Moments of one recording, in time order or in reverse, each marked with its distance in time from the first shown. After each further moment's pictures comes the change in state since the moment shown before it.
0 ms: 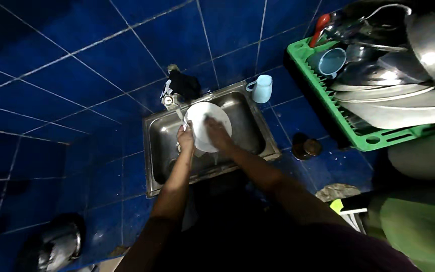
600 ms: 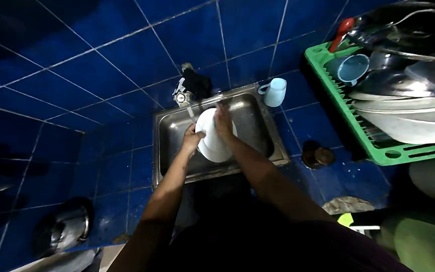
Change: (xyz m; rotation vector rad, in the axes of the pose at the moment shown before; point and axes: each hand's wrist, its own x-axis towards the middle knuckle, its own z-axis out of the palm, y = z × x) left_hand -0.009 0.020 -0.036 0.076 -0.361 -0.010; right_hand 0.058 0.007 0.018 0.121 0.245 0.066
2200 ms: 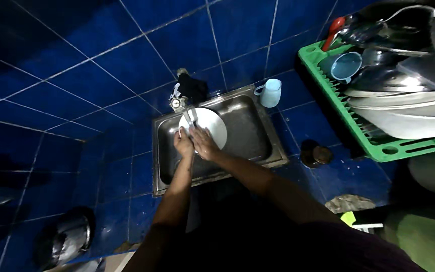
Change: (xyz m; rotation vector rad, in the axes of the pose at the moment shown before) left_hand 0.018 -0.022 0.010 -0.075 0.644 0.137; right_hand -0.056 -0.052 0.014 0.040 -0.270 -0.222
